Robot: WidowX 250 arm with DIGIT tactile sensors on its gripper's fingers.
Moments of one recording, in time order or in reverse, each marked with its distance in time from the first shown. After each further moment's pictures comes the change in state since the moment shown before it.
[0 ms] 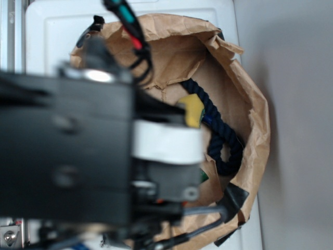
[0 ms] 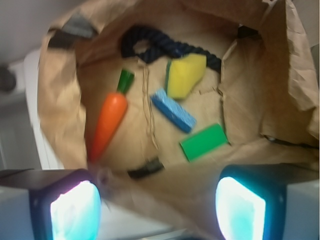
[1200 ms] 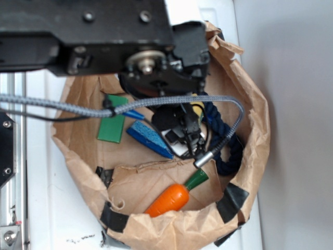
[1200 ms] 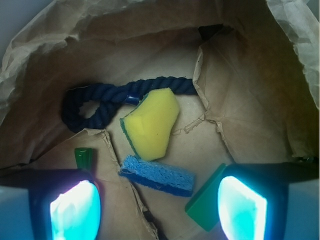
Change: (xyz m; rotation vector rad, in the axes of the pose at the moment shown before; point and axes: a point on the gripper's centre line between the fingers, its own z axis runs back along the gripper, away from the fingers) arm 0.041 0.045 -0.054 -0.101 -0.085 0.342
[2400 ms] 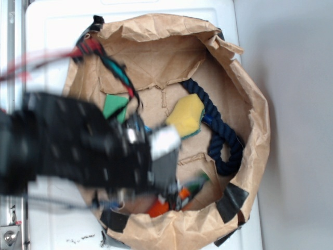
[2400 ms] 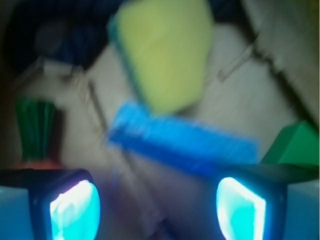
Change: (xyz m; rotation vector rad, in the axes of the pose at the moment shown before) arm -0.053 -0.030 -0.085 0.096 -0.042 0.003
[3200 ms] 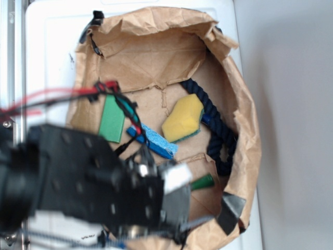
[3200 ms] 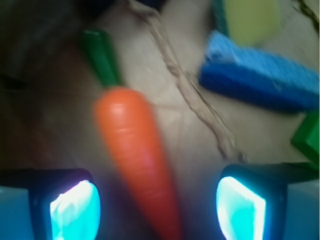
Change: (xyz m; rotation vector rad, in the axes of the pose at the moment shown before) arm -0.007 -0.024 0.023 -0.127 0.089 0.046
